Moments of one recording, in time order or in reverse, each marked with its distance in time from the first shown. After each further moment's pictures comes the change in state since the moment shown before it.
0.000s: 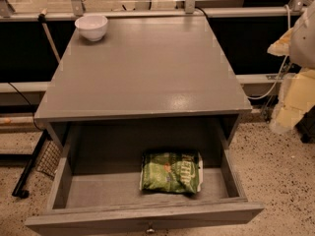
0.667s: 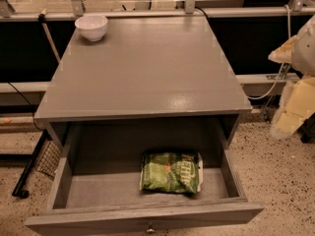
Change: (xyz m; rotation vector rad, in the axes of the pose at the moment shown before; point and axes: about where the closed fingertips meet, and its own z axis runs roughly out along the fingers) arm 0.007 0.004 0.010 -0.021 -0.043 0.023
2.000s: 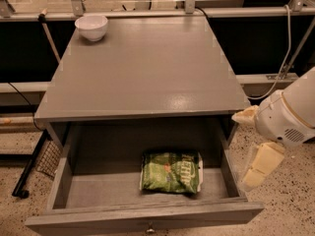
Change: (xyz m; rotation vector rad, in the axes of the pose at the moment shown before) arm 0.001 0.074 0.115 -0.248 -0.204 0.018
